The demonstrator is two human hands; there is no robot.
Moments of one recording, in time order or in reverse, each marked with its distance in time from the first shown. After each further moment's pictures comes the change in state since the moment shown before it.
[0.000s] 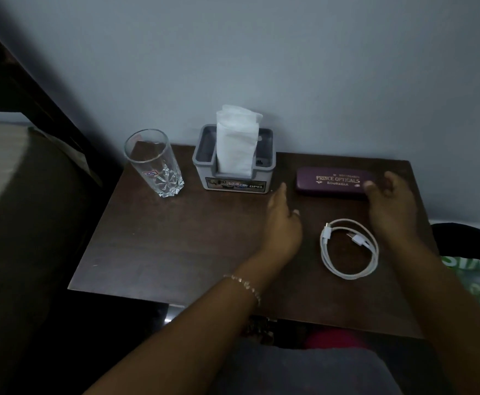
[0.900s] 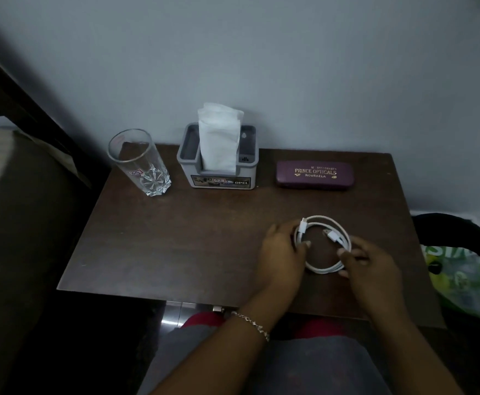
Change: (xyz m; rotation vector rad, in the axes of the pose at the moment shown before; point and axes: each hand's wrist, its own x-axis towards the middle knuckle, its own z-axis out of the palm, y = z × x) left_hand -0.045 -0.023 0.026 0.260 0.052 0.104; right_hand -0.094 0.054 -0.025 -0.025 -0.184 0.142
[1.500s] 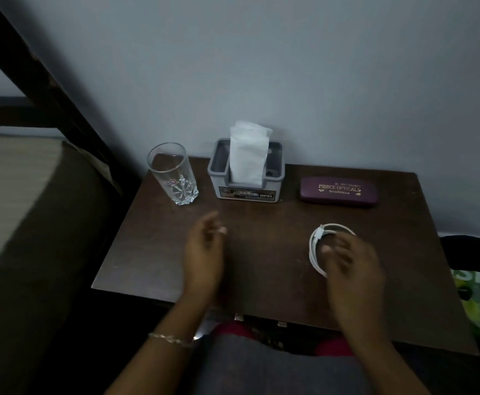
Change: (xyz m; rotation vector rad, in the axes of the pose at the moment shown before) left_hand 0.006 -0.070 -0.121 -0.268 0.385 -0.089; right_hand -0.048 -0.068 0.037 0.057 0.097 -0.313
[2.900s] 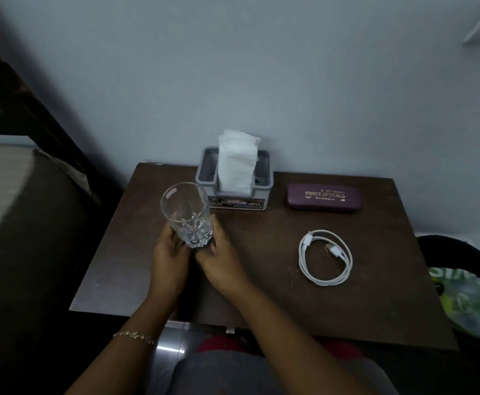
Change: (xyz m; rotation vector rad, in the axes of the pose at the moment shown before) left_hand 0.033 -0.013 -0.029 -0.200 -0.131 0.078; right_hand -0.009 -0.052 0.157 0.412 -0.630 0.174
